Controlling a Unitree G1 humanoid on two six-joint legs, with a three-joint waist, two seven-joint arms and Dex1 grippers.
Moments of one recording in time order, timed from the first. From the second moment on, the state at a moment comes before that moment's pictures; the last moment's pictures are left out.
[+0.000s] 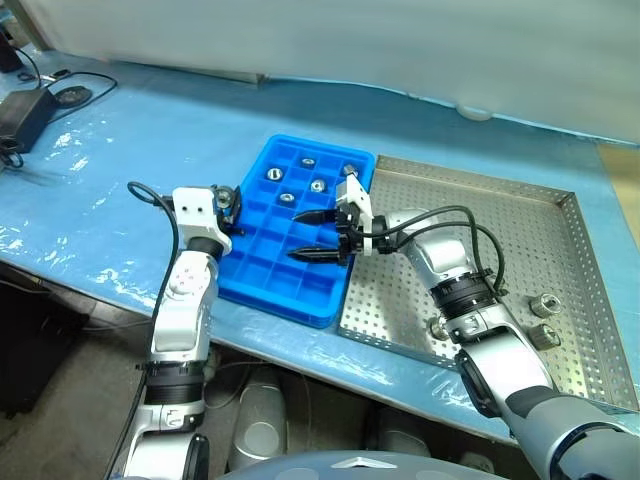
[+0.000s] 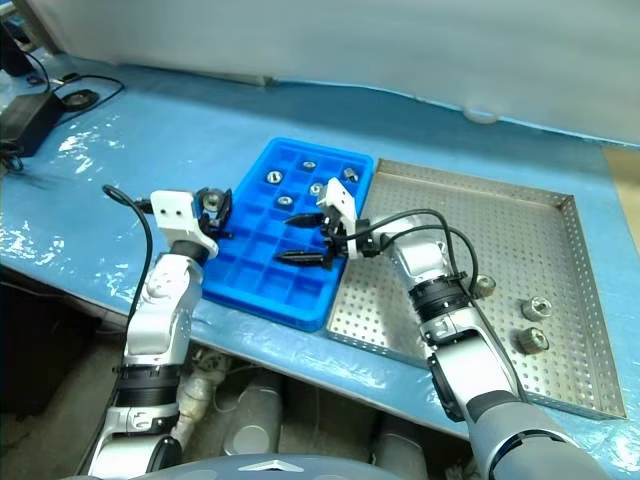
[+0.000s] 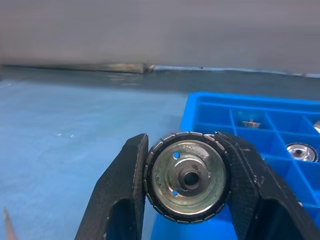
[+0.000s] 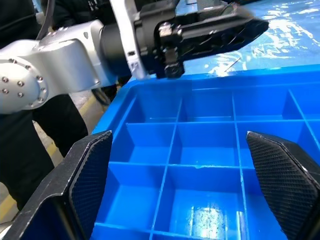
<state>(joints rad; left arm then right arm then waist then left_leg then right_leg) -0.34 0.12 0.13 -0.03 -0.09 0.17 -0.14 -0.74 -0.26 0.23 0.40 0.27 0.32 1.20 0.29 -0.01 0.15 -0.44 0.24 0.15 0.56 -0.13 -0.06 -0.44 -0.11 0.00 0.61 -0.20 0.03</state>
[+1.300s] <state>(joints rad) -1.07 0.00 0.01 1.03 -0.19 -0.13 -0.78 -0.18 -0.50 -0.14 -0.34 0.36 0.60 0.75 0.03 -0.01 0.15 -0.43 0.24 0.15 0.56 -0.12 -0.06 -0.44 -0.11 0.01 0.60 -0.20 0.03</state>
